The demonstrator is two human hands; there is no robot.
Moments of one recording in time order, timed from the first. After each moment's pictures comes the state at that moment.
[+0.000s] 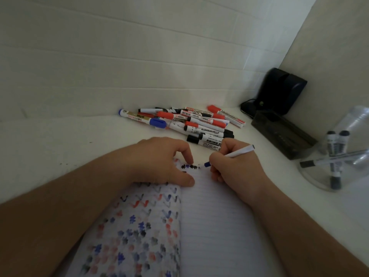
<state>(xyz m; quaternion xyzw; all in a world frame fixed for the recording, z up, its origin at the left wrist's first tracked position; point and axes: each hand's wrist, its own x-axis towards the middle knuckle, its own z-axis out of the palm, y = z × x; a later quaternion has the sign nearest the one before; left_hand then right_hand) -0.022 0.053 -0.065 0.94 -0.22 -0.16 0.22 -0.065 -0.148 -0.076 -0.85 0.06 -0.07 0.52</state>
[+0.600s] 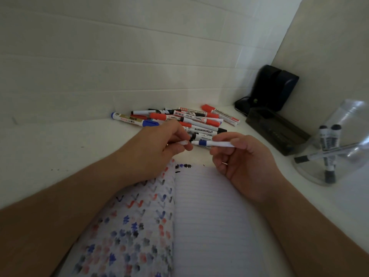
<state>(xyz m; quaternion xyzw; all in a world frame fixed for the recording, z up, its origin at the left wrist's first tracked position) -0.019 0.050 -0.075 0.86 -0.30 0.02 0.42 -0.068 -0.177 -0.070 -0.58 -0.02 0.06 0.81</state>
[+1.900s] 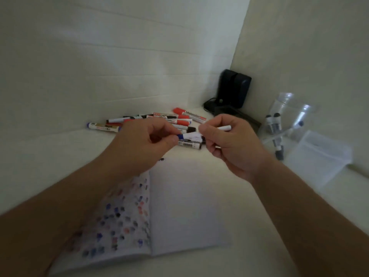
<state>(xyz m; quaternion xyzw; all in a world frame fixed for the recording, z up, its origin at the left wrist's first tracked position) -0.060 0.025 -0.043 0.81 -0.30 0.11 0.49 -0.120 -0.182 -0.020 -0.74 -0.01 -0.12 0.66</state>
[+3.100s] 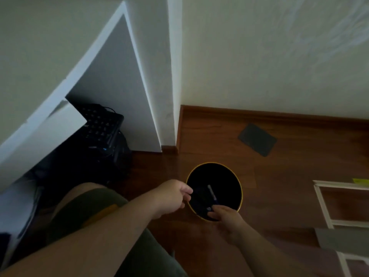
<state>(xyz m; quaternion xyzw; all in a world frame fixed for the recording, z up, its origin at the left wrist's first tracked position) -0.412 -0.344 -0.320 0.71 -0.37 -0.60 0.04 -0.631 -0.361 -0.479 -0.19 0.68 -0.11 0.70</state>
